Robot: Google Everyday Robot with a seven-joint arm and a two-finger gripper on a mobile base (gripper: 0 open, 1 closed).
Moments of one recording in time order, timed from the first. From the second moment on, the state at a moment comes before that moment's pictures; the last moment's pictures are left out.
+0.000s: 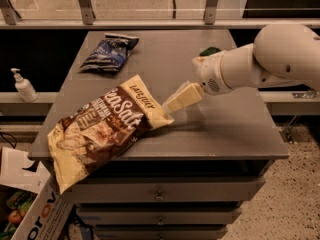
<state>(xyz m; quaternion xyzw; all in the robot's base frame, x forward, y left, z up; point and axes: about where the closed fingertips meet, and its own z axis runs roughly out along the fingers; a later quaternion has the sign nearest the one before) 0.587 -0.064 0.863 -0.47 0.76 0.17 0.42</state>
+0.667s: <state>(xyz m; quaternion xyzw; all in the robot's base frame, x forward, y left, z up) 0.633 -0.030 0.856 -0.48 0.73 0.18 0.46</state>
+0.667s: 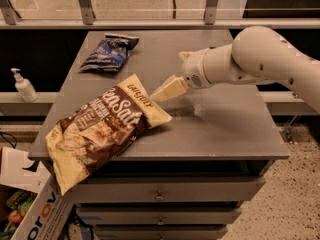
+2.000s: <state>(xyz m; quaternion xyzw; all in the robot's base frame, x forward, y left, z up) 0.682 0.085 0.867 -0.45 0.71 0.23 0.50</state>
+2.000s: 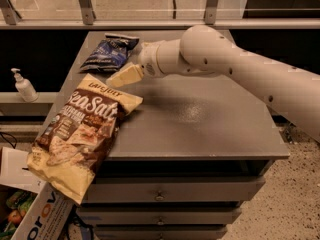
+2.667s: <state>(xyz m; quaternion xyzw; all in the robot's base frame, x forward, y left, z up) 0.708 0.117 0.858 -0.45 0.71 0.24 0.49</state>
